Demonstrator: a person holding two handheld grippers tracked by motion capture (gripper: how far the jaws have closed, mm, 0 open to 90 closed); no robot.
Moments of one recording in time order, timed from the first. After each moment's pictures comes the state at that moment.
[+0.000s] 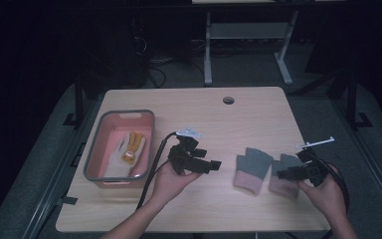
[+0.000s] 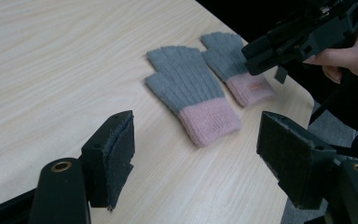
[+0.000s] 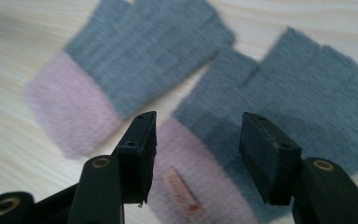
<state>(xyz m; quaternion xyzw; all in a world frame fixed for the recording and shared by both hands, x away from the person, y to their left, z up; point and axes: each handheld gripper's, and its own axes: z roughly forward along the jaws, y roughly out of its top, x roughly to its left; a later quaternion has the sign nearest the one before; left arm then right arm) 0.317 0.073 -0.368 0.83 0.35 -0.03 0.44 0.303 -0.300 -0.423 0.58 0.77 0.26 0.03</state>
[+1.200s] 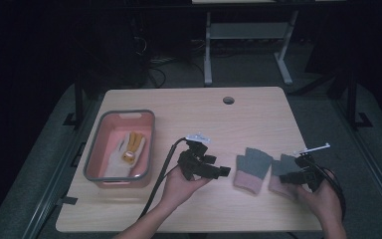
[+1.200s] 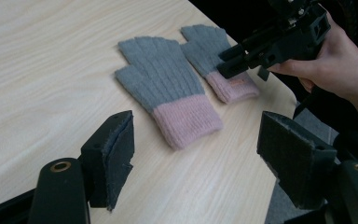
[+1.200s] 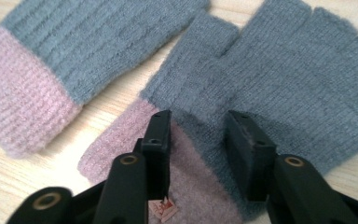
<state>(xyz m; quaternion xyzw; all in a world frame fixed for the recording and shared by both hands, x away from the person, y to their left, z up) 0.312 0.051 -0.382 0.82 0.34 -0.06 0.45 0.300 -0.300 -0.445 0.60 0.76 0.23 0.05</state>
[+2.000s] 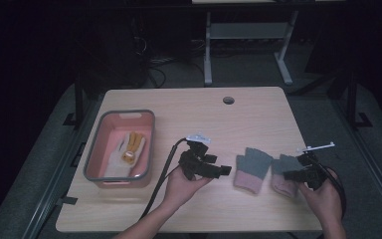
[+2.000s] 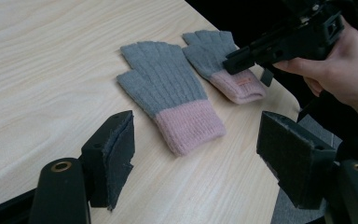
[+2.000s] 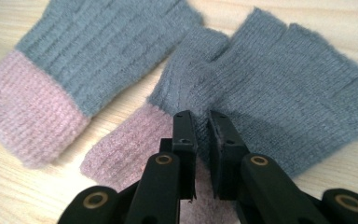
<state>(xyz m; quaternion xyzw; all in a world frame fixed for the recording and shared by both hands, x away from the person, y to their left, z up) 0.314 0.050 -0.385 0.82 0.35 -0.06 0.45 0.298 -0.301 -0.435 0.61 0.75 0.24 0.06</state>
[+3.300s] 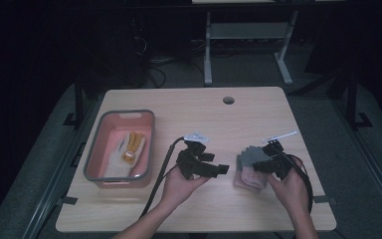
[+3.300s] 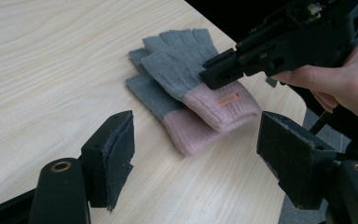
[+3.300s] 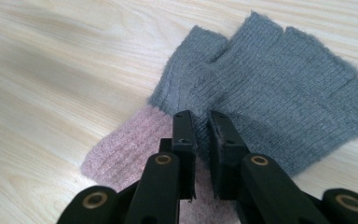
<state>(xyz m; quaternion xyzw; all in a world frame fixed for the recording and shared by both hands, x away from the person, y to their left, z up) 0.312 0.056 -0.382 0.82 0.34 -0.04 0.45 0.316 -0.207 -0.405 0.57 0.78 0.25 0.05</state>
